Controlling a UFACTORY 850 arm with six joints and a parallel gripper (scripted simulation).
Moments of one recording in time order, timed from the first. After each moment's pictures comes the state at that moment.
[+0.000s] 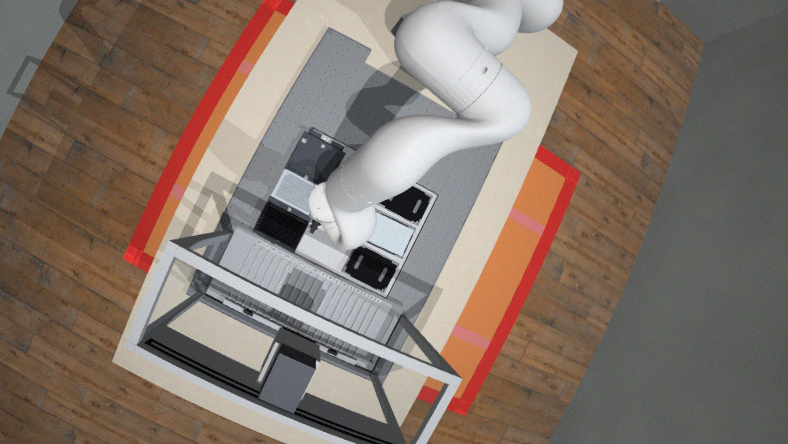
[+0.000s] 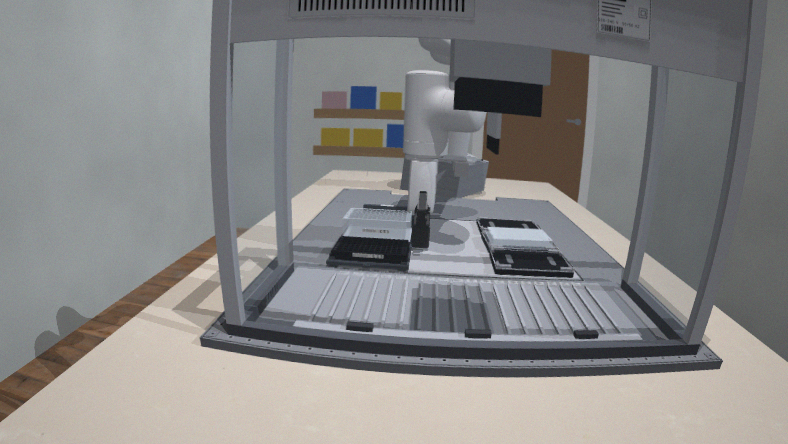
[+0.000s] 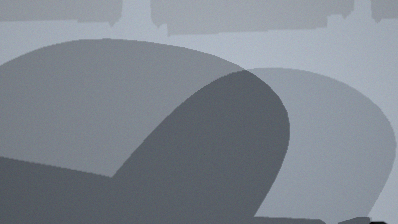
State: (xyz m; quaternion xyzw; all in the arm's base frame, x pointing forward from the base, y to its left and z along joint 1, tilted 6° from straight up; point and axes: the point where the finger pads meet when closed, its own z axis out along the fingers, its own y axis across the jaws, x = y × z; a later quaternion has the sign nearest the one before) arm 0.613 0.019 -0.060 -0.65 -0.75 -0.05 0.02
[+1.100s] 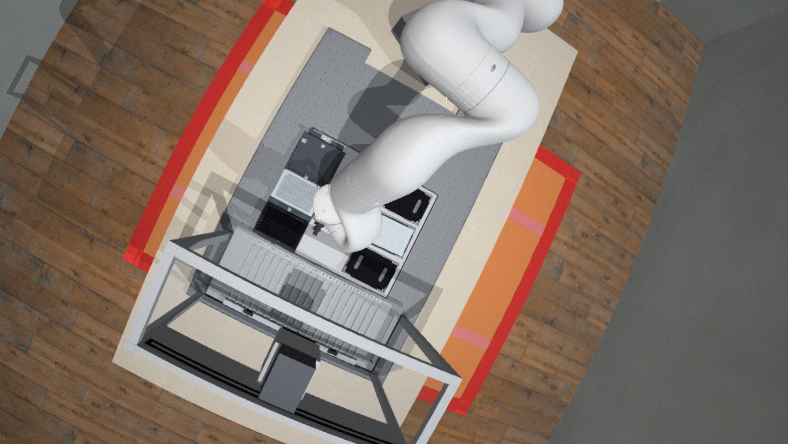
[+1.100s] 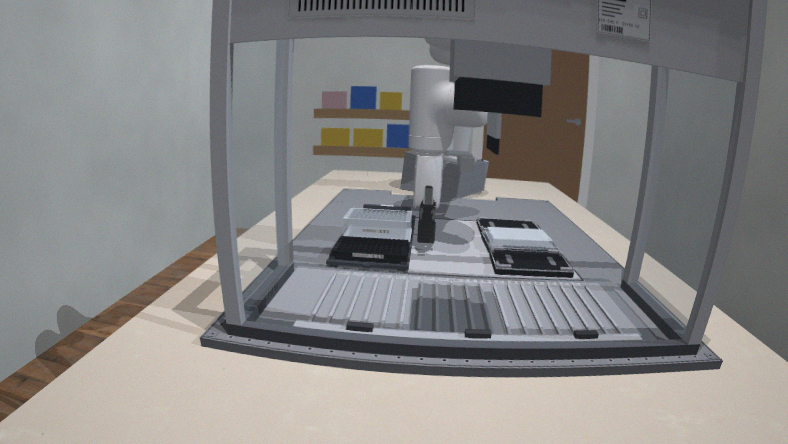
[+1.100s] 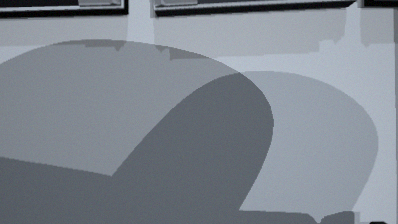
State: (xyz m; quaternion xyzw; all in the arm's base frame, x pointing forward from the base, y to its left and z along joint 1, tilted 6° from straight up) arm 0.611 0.028 -0.049 -0.65 -0.75 -0.05 0.02
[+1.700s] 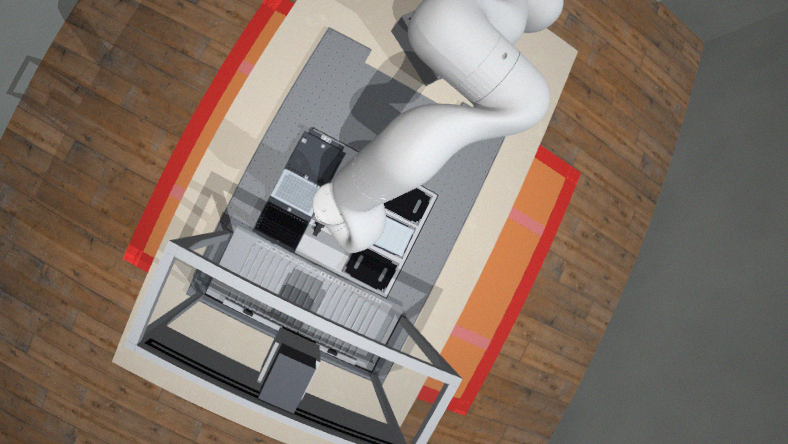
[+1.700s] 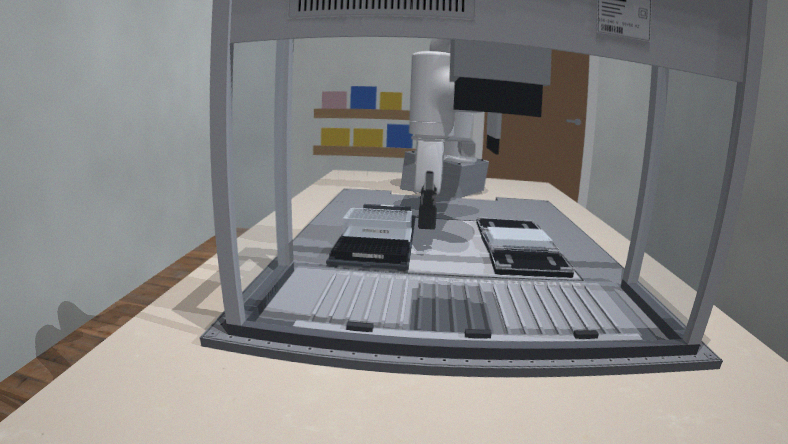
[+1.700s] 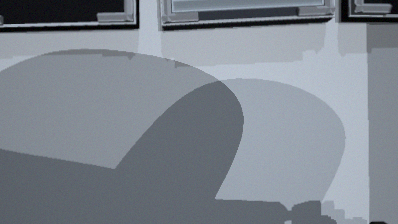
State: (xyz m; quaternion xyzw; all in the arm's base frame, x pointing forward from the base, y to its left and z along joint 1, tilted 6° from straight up) arm 0.610 0.025 -0.023 -0.65 -0.75 -0.05 0.02
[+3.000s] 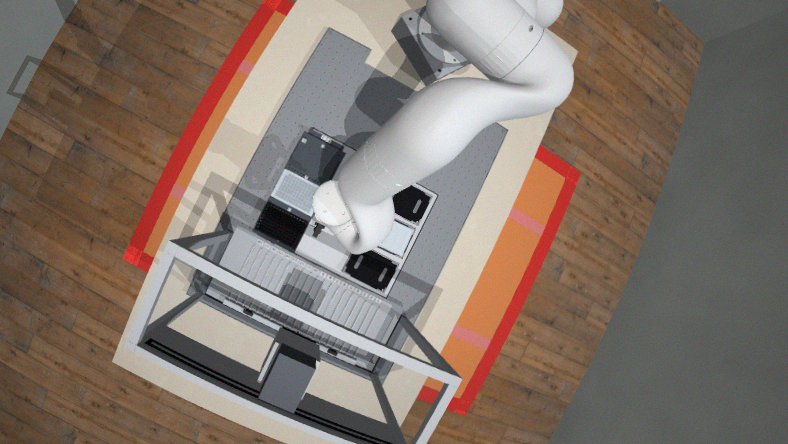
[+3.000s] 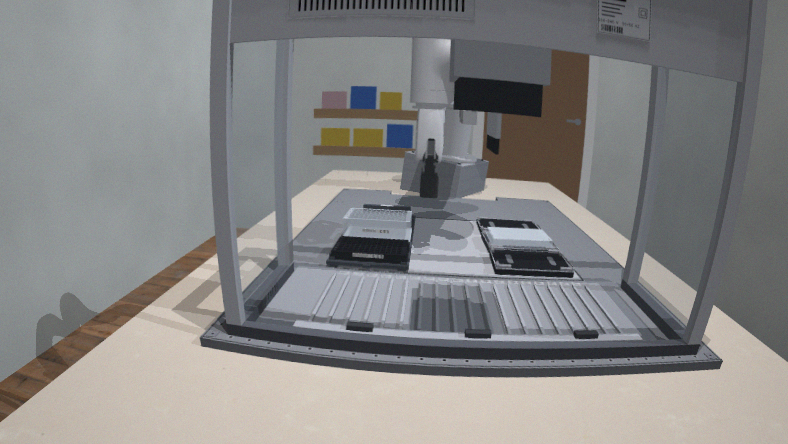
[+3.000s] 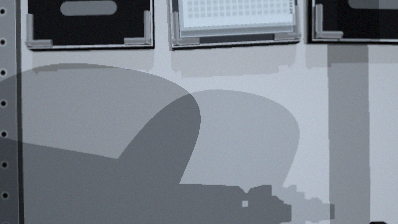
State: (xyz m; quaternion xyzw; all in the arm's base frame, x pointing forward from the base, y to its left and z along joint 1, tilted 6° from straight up) arm 0.607 0.019 0.035 -0.65 -0.75 -0.05 0.02
